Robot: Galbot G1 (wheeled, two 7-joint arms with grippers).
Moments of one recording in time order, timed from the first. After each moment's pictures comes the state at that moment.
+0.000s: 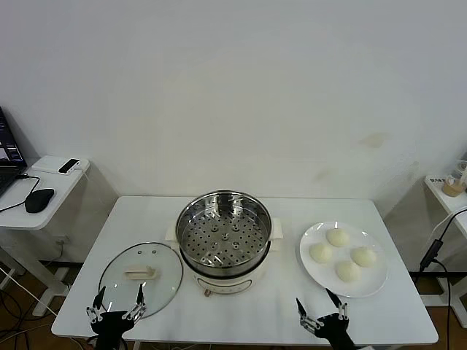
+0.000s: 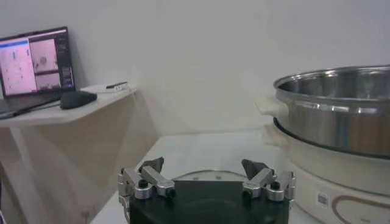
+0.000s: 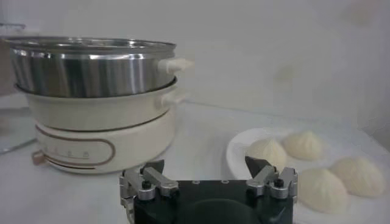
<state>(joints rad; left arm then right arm) 1.83 -1.33 -0.60 -2.18 -0.10 0.10 -0.24 -1.76 1.26 0.59 2.04 0.08 -0.03 -0.11</state>
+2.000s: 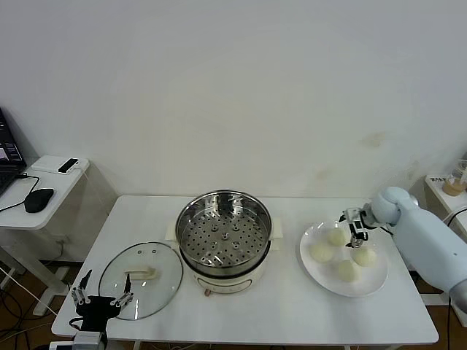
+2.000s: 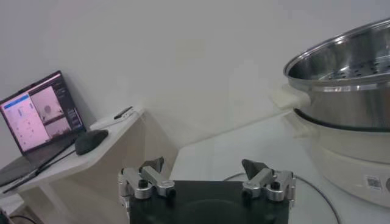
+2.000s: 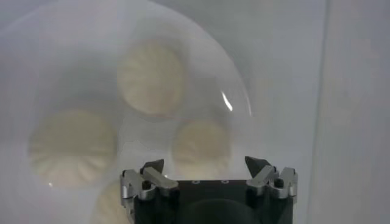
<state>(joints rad) 1.77 -1.34 -0.69 -2.22 0.11 0.24 -0.12 -0.22 0.84 -0.35 0.99 -0.49 -0.02 -1.05</state>
